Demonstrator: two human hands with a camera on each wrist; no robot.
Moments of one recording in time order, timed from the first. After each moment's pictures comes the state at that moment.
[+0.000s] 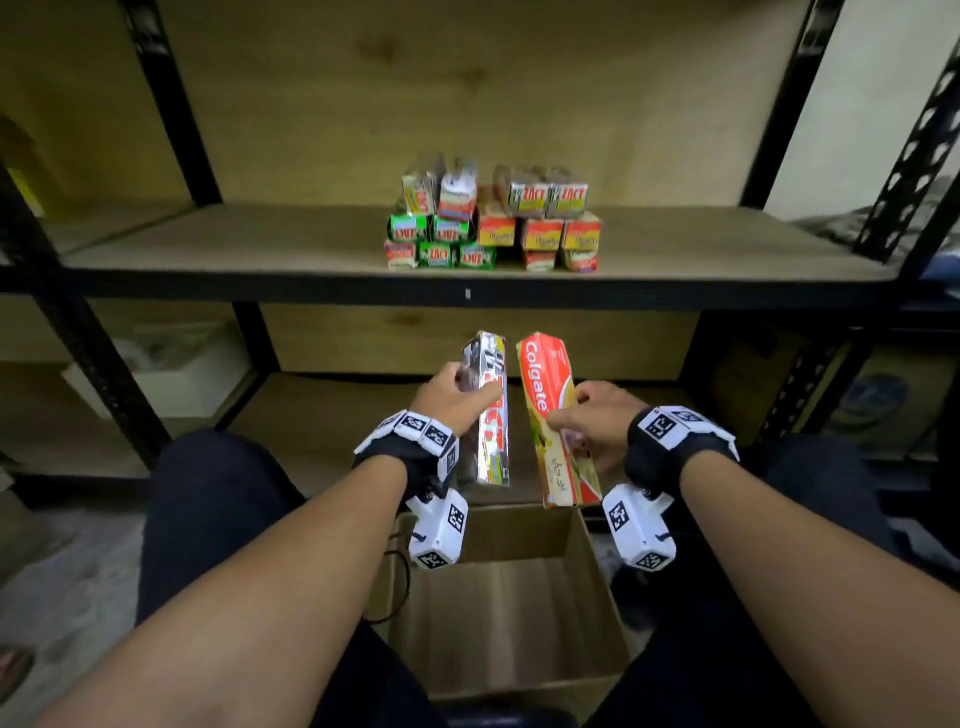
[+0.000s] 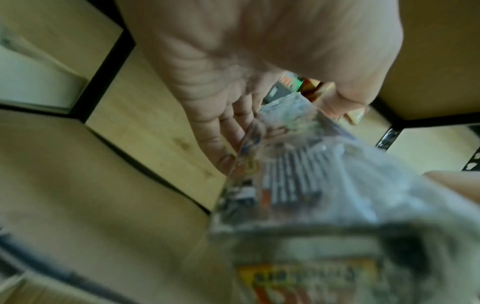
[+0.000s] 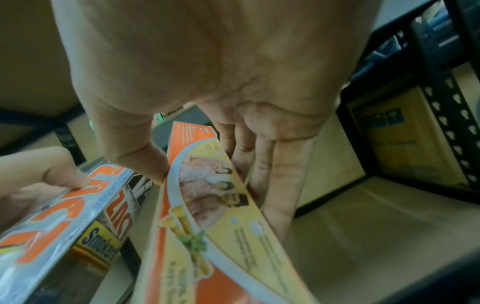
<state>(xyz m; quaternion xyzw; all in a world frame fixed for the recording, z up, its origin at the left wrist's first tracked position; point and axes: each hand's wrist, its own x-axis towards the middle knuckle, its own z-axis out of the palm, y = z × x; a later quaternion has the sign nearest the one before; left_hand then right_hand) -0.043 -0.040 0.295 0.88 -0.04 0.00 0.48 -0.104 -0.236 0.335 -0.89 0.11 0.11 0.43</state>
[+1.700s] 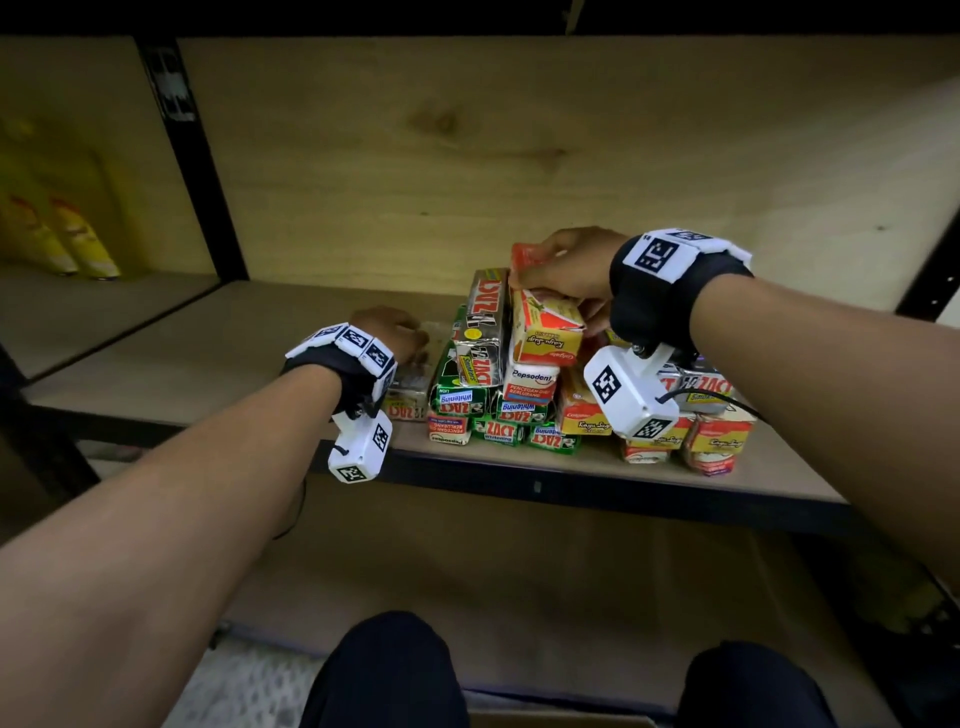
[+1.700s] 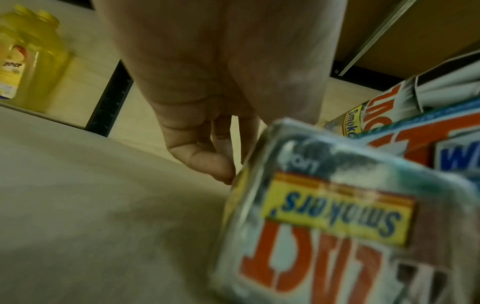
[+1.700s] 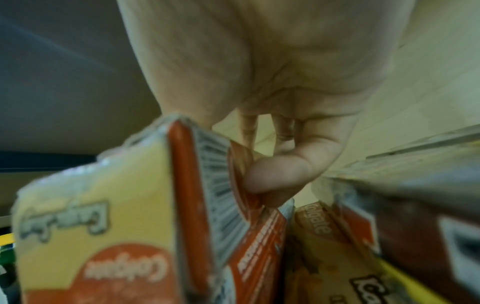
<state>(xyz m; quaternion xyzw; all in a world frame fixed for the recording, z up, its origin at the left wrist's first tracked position) 0.245 0.072 0.468 0.98 0.00 0.05 0.19 0.166 -0.153 0.581 -0.97 -0.03 0.02 0.25</state>
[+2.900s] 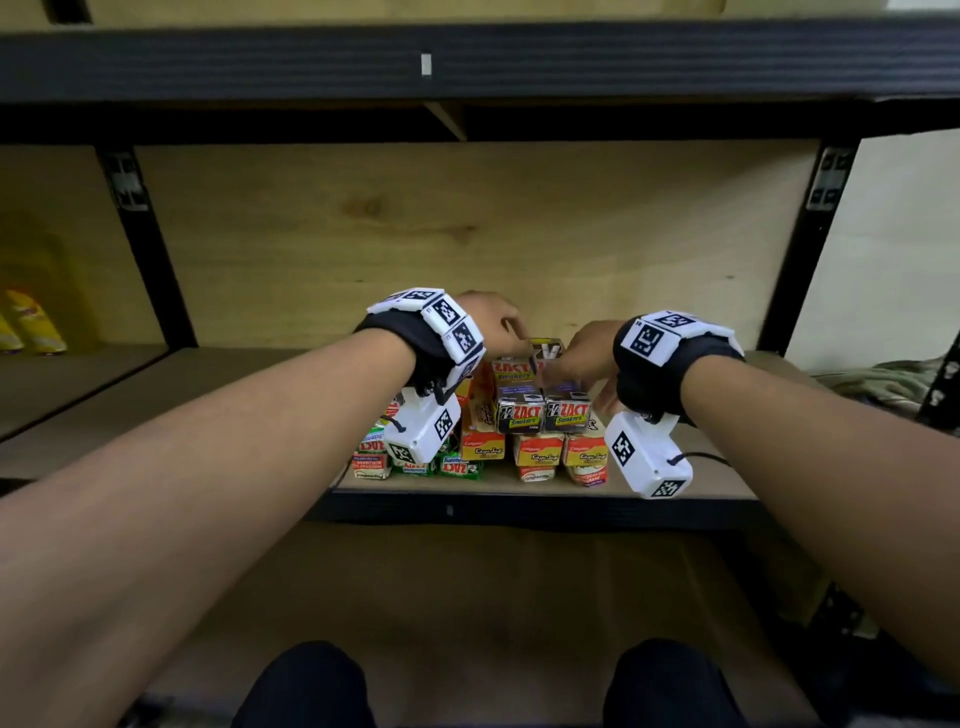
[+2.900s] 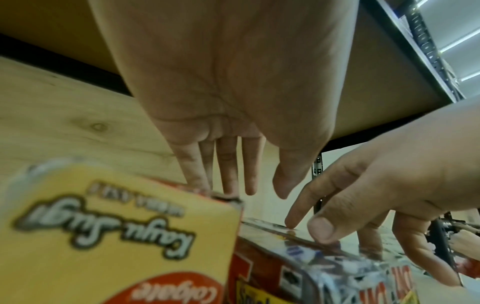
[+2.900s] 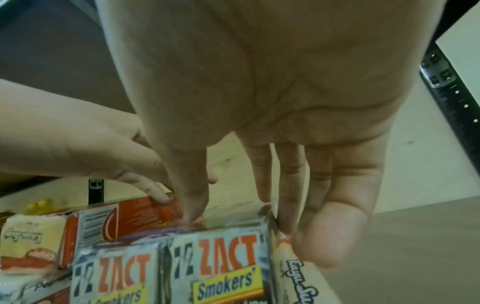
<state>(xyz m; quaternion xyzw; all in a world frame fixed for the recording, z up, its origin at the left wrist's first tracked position) 0.166 -0.110 0.581 0.95 -0.28 0.04 0.10 0.110 -0.263 0.574 -0.97 0.09 0.08 0.22</state>
